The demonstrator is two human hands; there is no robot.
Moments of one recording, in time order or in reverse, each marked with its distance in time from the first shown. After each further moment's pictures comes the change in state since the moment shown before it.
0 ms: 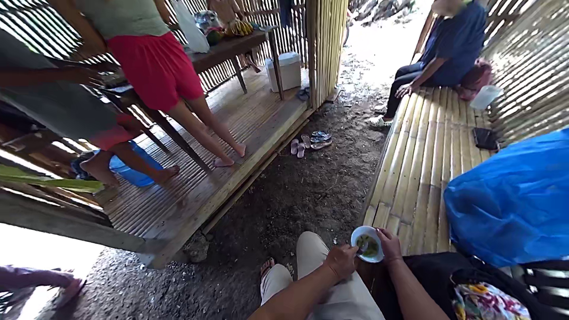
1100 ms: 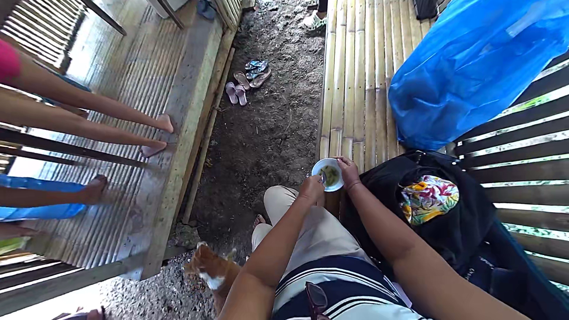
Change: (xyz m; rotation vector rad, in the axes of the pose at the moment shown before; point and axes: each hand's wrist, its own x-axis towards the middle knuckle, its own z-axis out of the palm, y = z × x) left_hand 0.075 0.035 -0.018 -0.195 -0.307 -0.391; right_hand 0.019 0.029 -0.008 0.250 0.051 0.121
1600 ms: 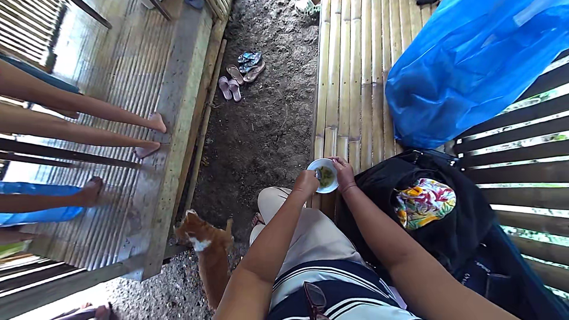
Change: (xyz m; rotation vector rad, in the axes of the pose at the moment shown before) left_hand 0.024 0.019 -0.008 0.020 -0.009 -0.120; right_hand 0.001 0.002 0.000 0.106 0.016 0.027
